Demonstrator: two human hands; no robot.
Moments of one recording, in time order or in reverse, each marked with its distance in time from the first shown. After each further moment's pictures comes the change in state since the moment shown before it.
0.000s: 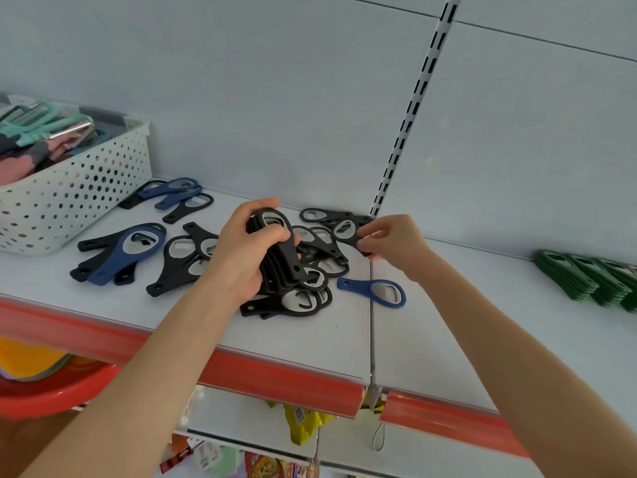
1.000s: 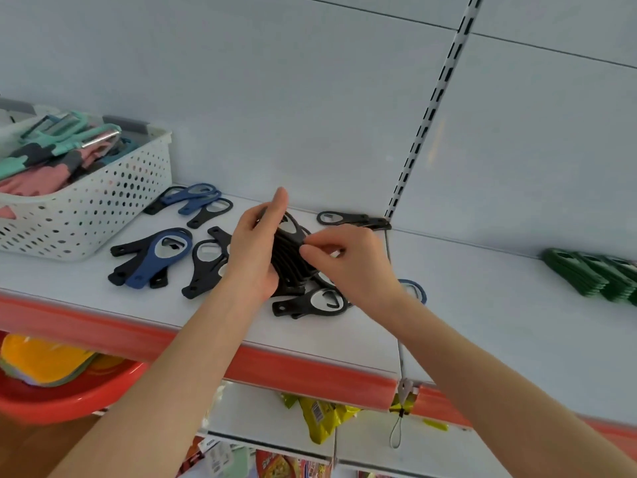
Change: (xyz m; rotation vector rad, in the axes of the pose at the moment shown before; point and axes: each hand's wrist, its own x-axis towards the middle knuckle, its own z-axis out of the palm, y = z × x) left_hand 0.002 0.008 -0.016 -0.184 0.102 -0.072; right_hand -0.076 -0.069 0.064 0.026 0.028 -0.423
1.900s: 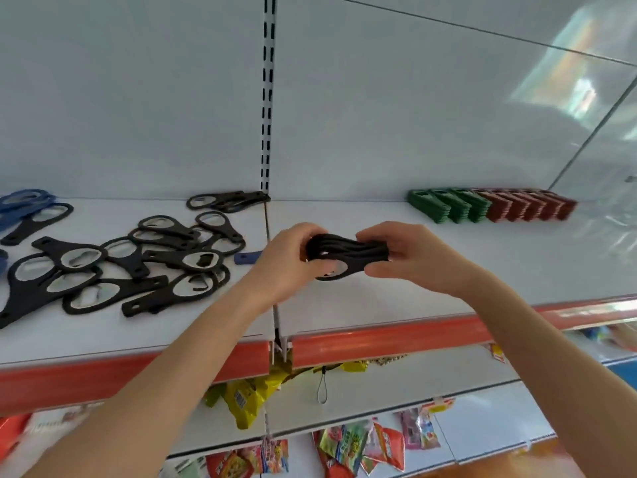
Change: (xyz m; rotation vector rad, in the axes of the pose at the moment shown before) left_hand -0.054 -0.089 0.108 0.913 -0.756 0.292; right_hand -0.108 0.092 -0.169 -0.006 -0.058 0.314
